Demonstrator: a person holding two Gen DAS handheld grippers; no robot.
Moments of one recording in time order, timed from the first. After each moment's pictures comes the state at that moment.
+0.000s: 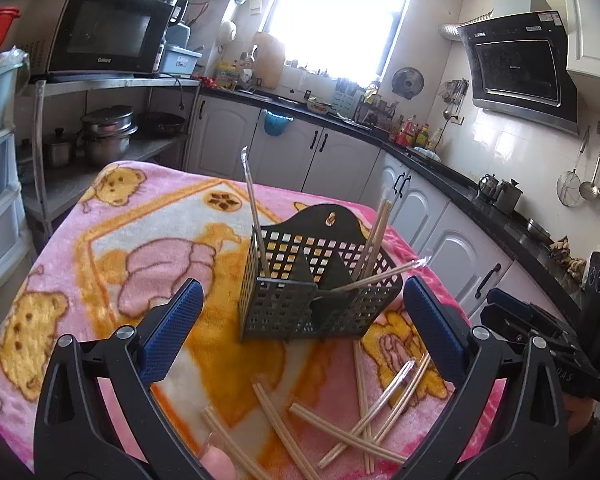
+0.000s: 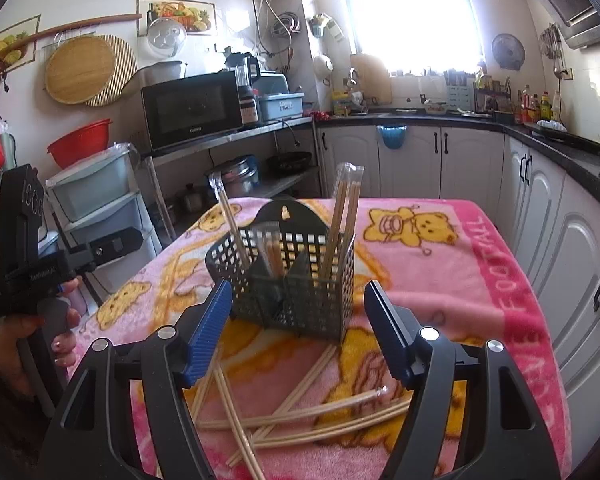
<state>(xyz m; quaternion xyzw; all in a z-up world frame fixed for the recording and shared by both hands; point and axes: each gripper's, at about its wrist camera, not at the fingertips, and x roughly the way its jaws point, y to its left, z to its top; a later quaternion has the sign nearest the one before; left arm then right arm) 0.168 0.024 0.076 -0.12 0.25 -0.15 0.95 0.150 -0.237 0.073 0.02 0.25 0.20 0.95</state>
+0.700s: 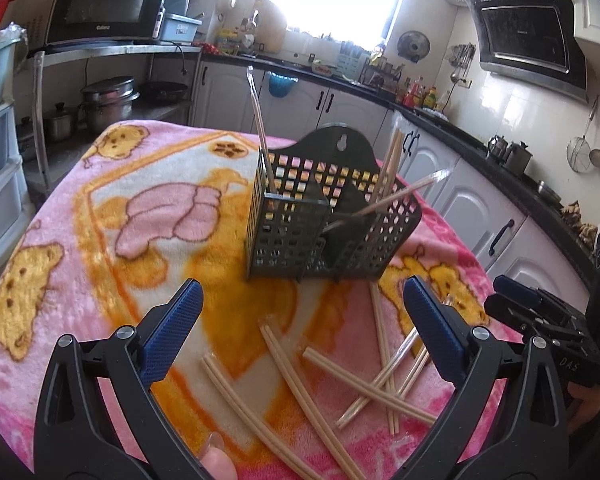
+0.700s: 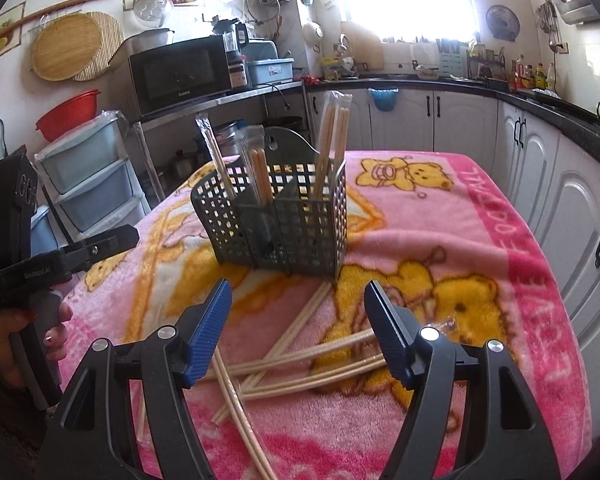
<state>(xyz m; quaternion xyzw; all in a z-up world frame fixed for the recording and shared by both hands) 0.158 0.012 0.024 -0.09 0.31 -0.14 0.94 0.139 -0.242 0.025 0.02 0.30 0.19 0.93</state>
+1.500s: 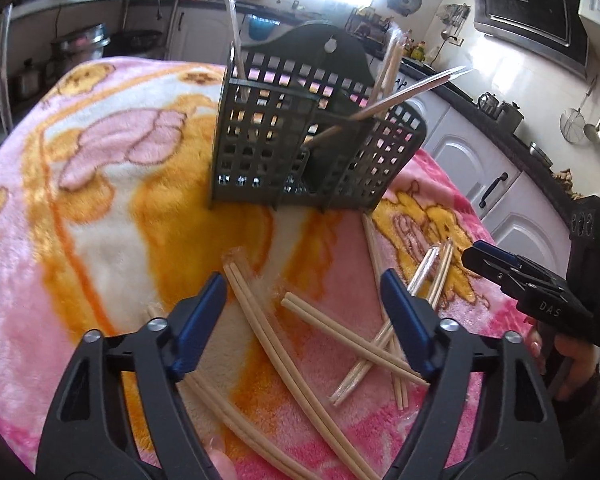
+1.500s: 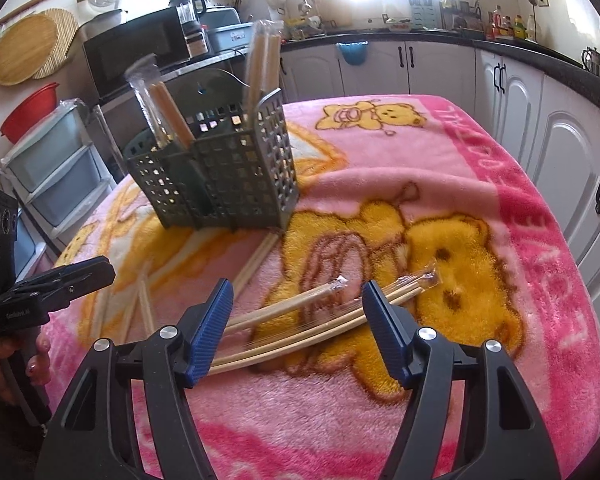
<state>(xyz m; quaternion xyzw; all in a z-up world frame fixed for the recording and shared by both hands) 0.179 -0.008 -0.035 -0.10 0.39 -0.19 0.89 0.177 -0.274 -0.028 0.05 0.38 0.15 0.91</state>
